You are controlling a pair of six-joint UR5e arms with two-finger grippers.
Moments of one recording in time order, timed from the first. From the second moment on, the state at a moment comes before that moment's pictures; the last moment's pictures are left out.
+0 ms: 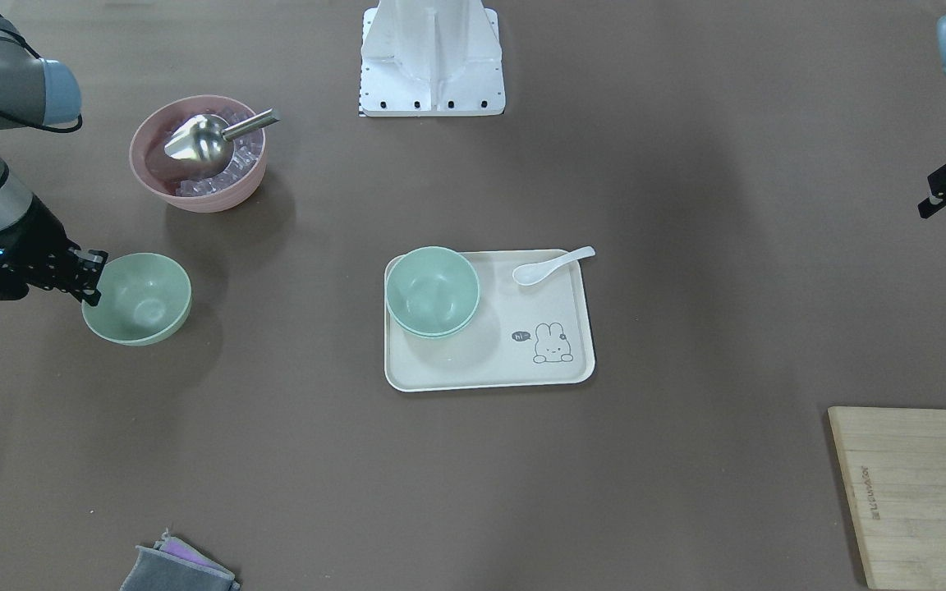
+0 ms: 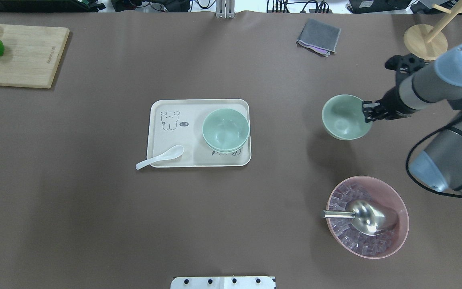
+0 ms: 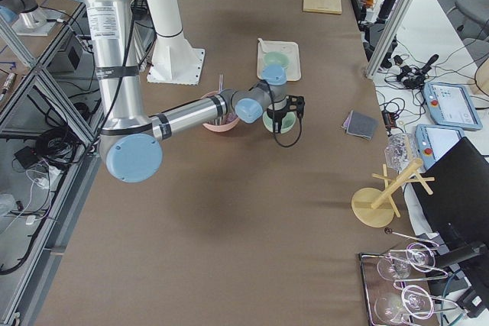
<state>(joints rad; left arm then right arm) -1.36 -1.56 -1.84 -1.61 -2.38 -0.17 0.88 -1.33 1.76 -1.27 2.06 1.06</state>
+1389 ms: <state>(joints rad) -1.36 -1.51 -1.83 -1.69 -2.38 -0.17 0.62 -0.83 1.67 -1.63 1.94 1.37</state>
